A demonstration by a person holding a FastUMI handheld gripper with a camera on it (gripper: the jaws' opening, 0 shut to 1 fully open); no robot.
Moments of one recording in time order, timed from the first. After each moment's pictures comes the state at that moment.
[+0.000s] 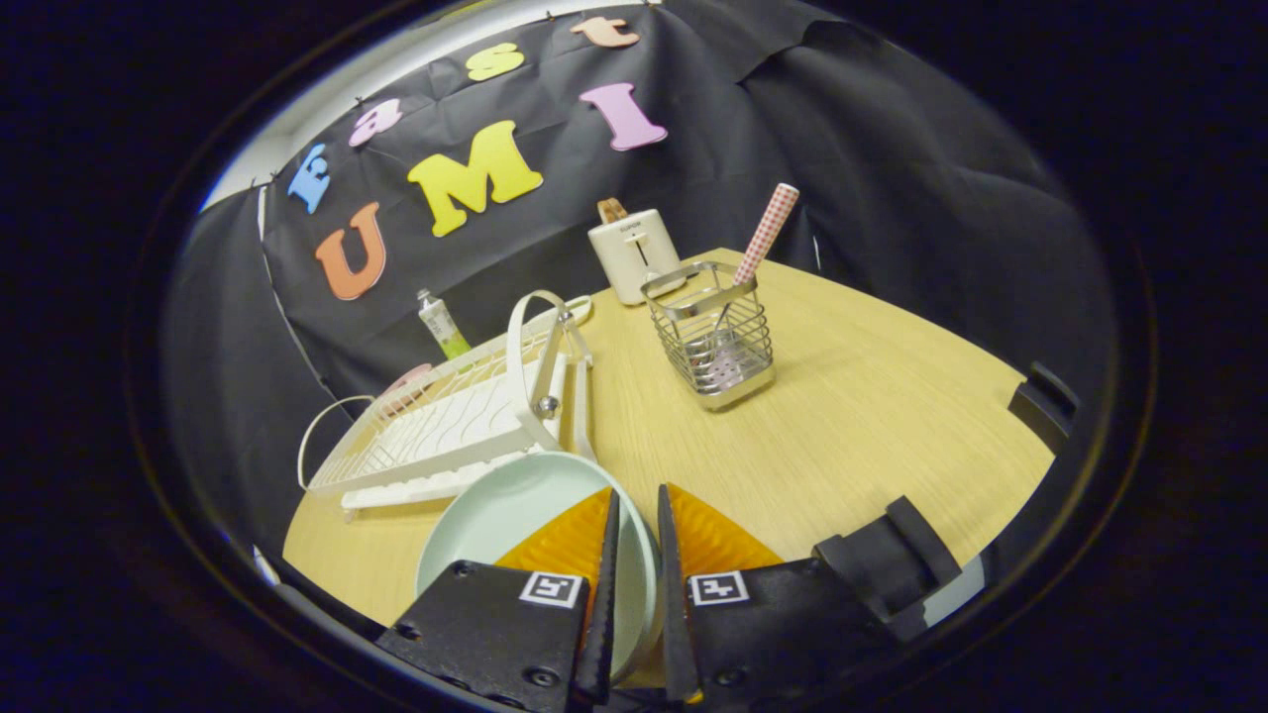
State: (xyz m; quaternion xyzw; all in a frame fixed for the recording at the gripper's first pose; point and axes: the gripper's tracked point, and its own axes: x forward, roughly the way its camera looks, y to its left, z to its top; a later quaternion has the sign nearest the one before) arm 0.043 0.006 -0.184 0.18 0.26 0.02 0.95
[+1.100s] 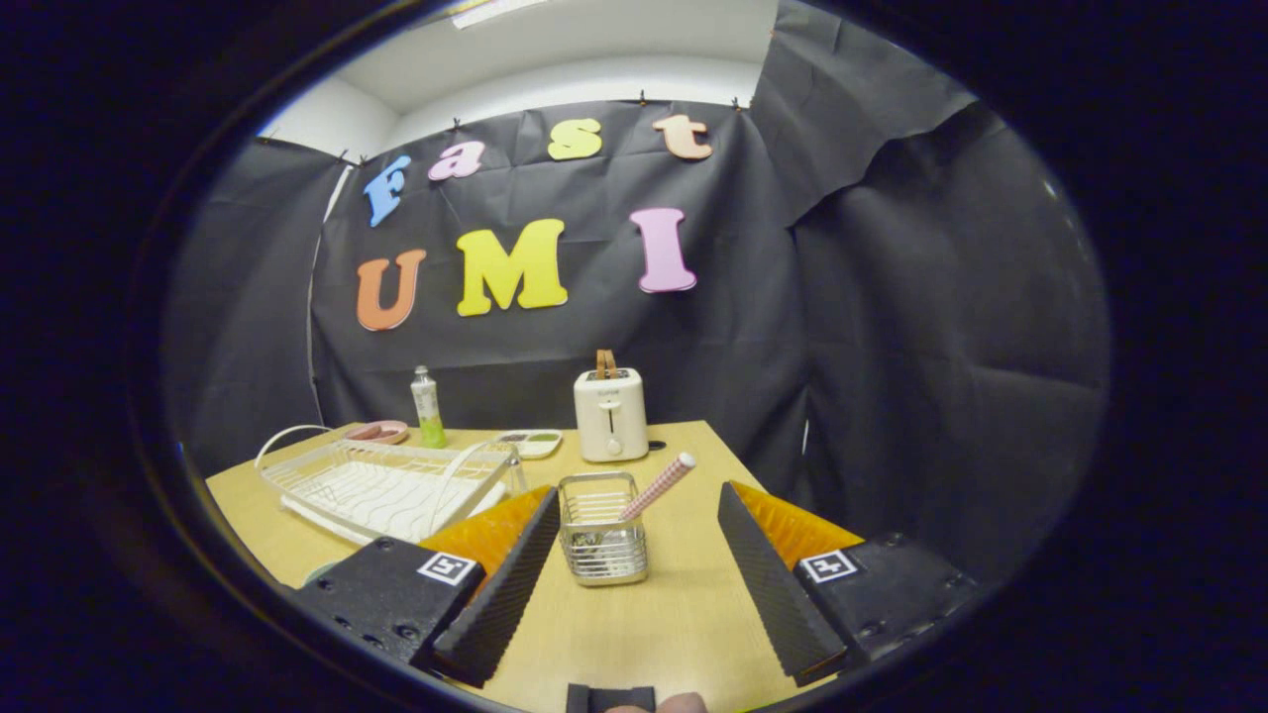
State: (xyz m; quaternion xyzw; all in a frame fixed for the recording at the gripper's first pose) arm 0.099 -0.134 -0.079 0.05 0.05 0.02 1.00
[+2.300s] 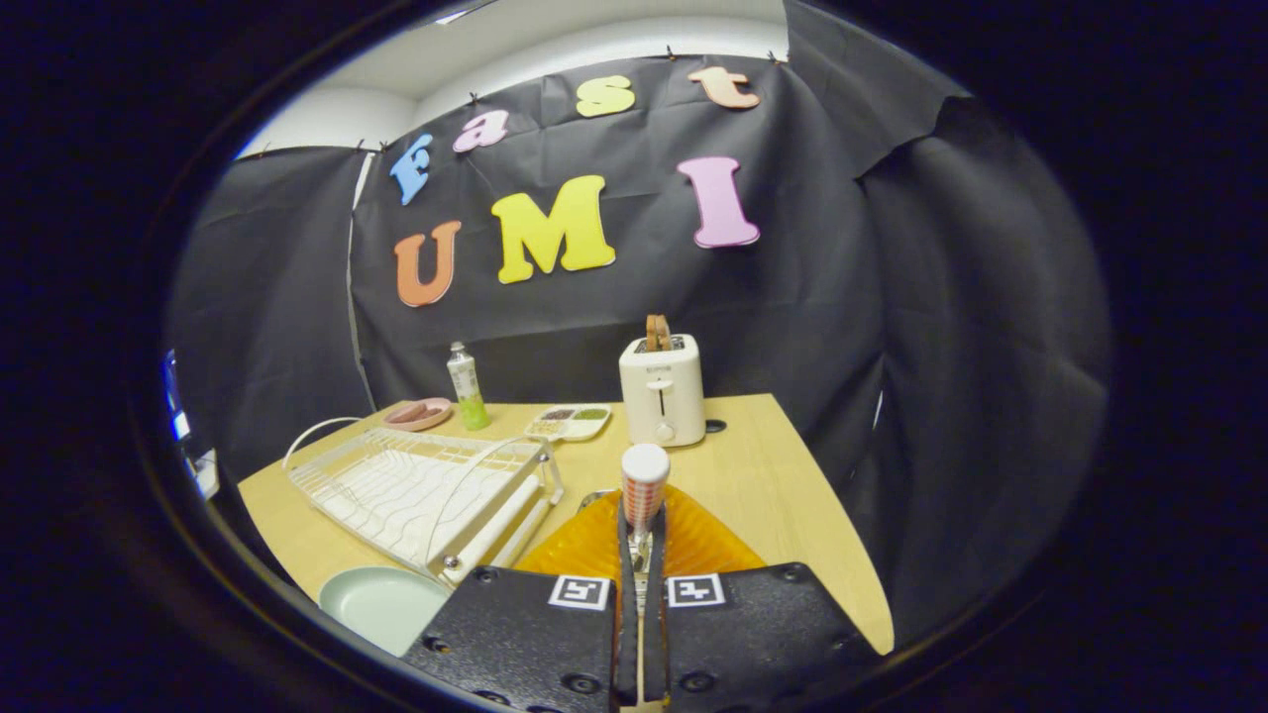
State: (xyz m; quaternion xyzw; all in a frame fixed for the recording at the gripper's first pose) arm 0.160 -0.120 -0.059 0.03 0.12 0.10 0.99
